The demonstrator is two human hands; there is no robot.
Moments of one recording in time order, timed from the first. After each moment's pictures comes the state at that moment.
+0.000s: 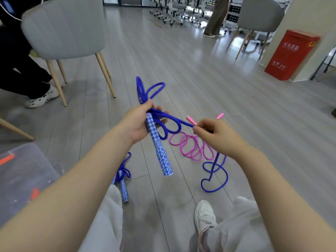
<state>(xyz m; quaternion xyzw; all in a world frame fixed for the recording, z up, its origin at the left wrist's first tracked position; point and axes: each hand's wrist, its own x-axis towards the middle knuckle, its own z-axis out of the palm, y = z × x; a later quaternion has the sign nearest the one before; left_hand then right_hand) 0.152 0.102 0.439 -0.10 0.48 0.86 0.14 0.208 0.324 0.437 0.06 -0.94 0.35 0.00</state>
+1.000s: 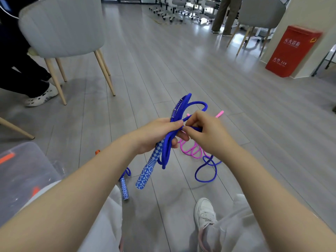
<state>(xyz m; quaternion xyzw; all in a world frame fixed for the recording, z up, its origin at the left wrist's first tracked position) 0.190 0.126 0.438 0.08 0.70 0.65 0.29 0.212 0.298 0.434 0.09 -0.93 0.35 0.07</state>
